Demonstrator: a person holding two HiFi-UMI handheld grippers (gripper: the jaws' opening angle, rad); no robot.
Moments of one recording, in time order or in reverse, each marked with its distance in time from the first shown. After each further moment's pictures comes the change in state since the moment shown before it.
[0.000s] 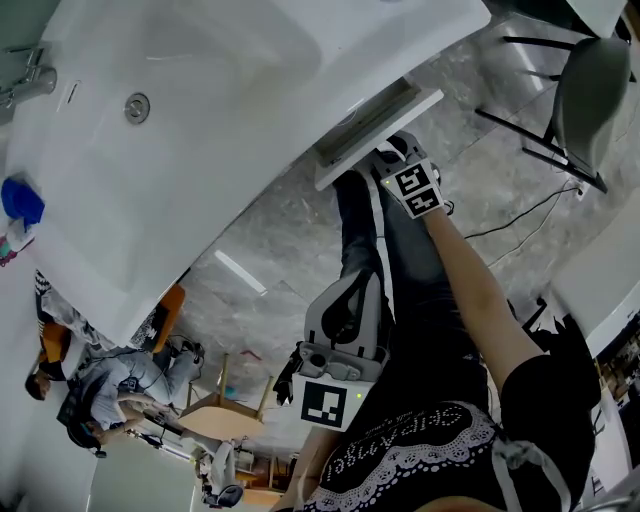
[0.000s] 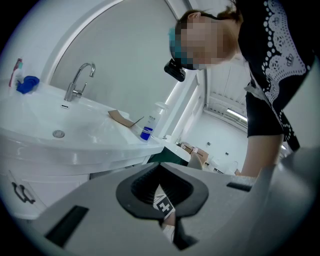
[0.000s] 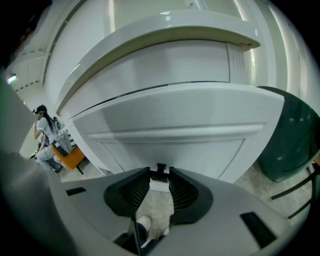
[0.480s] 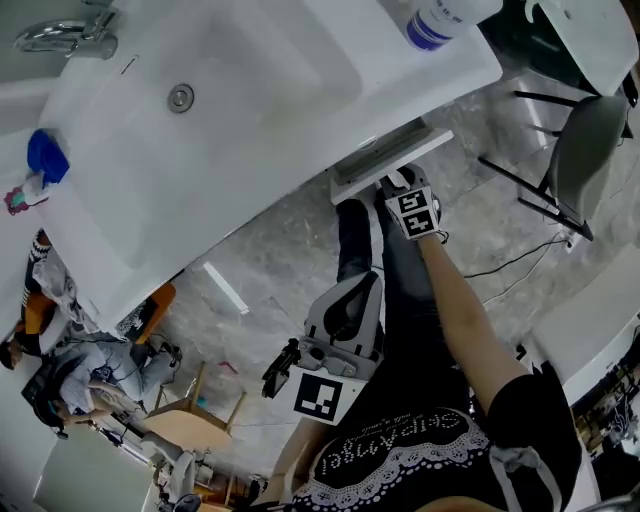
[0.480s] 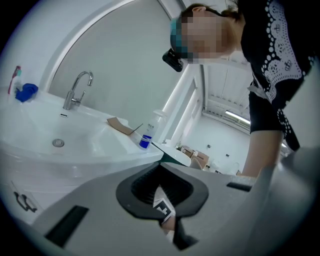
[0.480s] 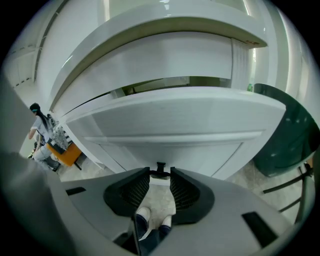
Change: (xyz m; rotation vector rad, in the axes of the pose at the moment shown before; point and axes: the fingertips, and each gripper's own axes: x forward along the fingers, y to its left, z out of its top) left arm -0.004 -0.003 0.022 0.019 -0.059 0.000; right arm 0.004 -0.006 -0.005 0.014 0.105 -0.050
